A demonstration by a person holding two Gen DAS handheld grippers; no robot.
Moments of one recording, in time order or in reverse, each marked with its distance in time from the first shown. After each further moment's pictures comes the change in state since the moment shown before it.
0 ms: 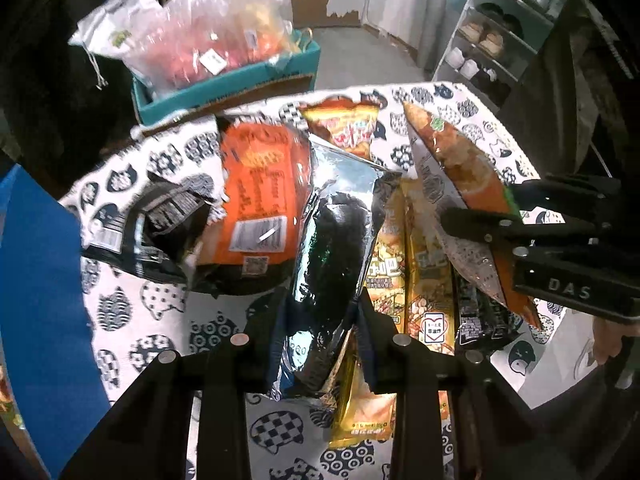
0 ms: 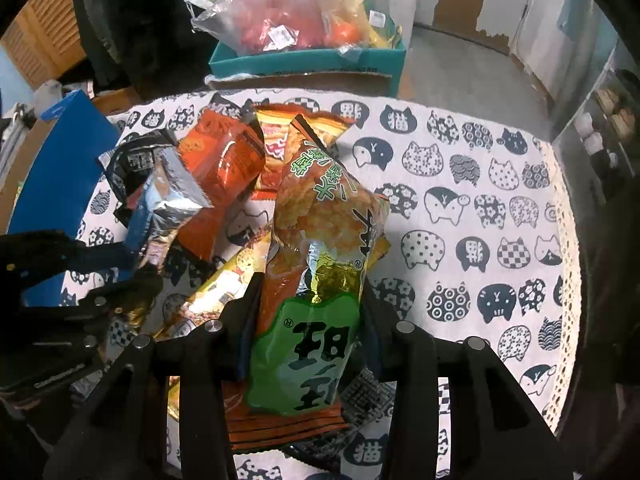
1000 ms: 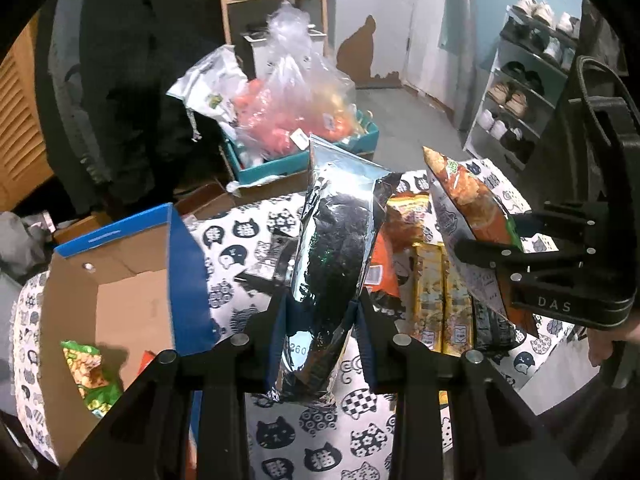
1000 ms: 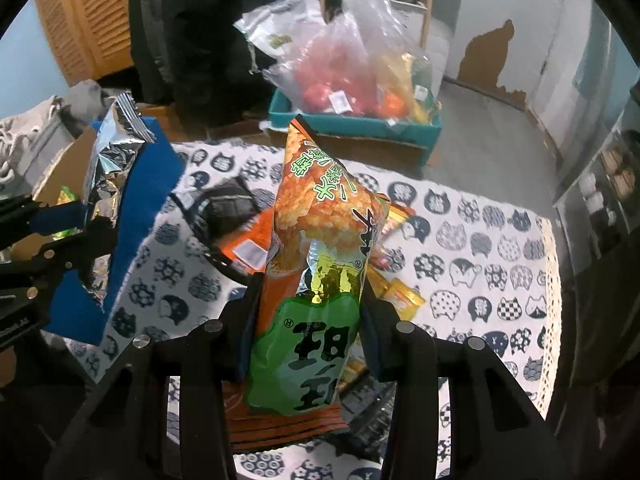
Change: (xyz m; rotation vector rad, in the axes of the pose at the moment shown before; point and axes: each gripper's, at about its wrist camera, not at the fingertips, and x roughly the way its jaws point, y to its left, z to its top) left arm -0.116 0.051 -0.012 -0.061 -0.208 0.147; right arm -0.063 0.068 0.025 -0.118 -0.132 0.024
